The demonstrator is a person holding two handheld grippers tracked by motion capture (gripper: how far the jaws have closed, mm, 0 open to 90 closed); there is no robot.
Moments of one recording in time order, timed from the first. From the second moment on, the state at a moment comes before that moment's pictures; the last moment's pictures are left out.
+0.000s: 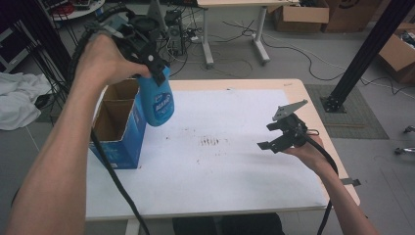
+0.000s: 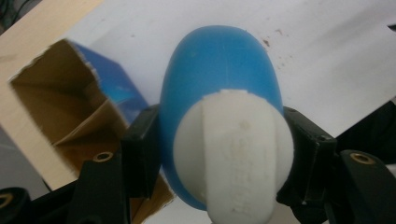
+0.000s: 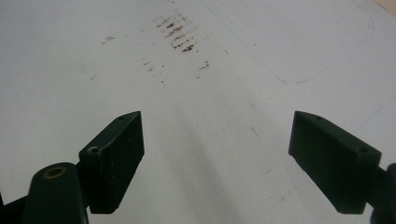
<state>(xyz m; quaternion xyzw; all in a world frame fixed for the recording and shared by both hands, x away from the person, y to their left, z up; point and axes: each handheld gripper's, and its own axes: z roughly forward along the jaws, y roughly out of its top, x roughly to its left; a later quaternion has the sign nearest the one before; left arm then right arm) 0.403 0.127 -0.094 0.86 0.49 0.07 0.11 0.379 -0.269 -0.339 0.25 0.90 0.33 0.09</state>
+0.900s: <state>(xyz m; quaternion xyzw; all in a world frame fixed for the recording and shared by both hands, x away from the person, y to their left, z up) 0.398 0.223 -0.086 0.76 0.63 0.11 0.09 0.378 -0.267 -0.340 0.24 0.91 0.32 0.10</state>
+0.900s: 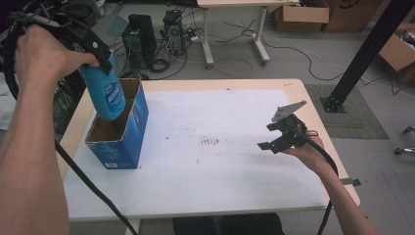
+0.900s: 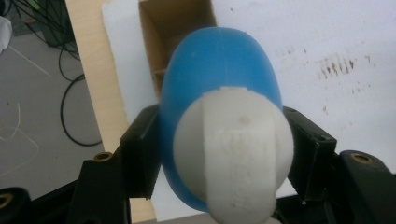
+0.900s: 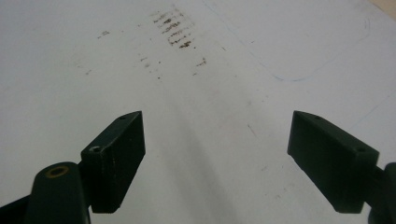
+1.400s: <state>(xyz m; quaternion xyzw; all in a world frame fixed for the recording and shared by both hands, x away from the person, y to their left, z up) 0.405 0.231 -0.134 0.75 0.65 0.11 0.08 0.376 -0.267 -0.337 0.25 0.91 0.31 0.11</state>
